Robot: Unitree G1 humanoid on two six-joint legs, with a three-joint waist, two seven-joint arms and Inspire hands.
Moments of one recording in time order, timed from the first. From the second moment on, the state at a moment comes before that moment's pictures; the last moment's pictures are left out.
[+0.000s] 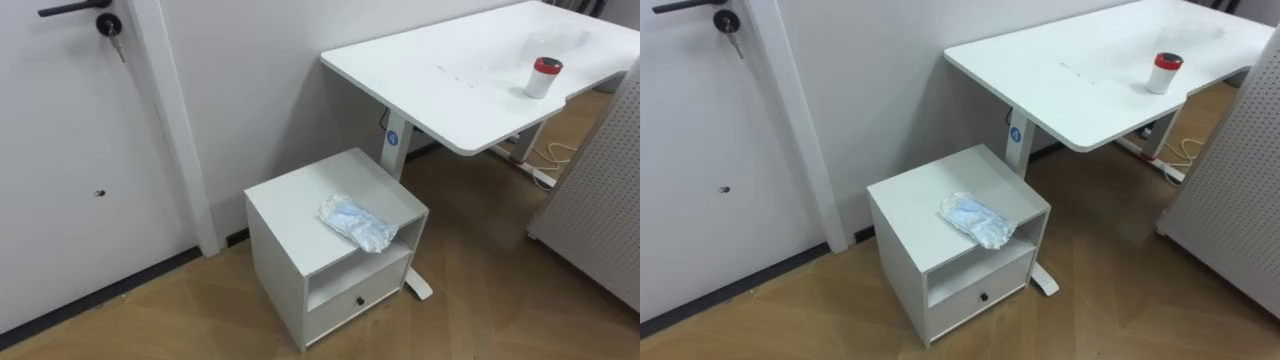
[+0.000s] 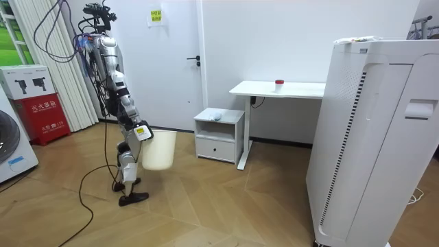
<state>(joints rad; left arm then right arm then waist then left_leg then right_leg) 0.19 0.19 0.15 1.15 0.47 0.05 0.13 0.07 -0.23 -0.10 1.33 0.38 0.00 0.16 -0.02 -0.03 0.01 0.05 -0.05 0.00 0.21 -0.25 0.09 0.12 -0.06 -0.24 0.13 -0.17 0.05</state>
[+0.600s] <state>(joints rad) 0.17 0.19 0.16 1.15 0.46 0.06 0.15 0.06 -0.22 -0.10 1.33 0.35 0.00 0.15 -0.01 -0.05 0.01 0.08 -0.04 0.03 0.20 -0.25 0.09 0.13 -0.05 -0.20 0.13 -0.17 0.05</state>
